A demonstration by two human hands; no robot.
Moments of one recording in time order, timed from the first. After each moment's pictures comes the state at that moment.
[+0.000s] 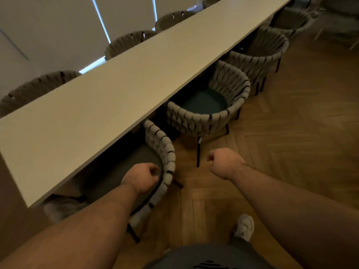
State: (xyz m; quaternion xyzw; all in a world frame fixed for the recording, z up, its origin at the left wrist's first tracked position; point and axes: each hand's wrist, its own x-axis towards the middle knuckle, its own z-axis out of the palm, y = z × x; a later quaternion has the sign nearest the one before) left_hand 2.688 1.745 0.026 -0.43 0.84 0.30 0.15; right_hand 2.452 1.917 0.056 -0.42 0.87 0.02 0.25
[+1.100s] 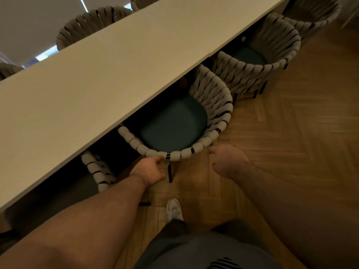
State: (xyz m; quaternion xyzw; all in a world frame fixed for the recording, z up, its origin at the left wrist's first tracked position) left_hand 2.288 1.684 -0.018 -0.47 0.78 0.35 0.22; right_hand 2.064 1.830 0.020 -0.48 0.83 0.08 0.28
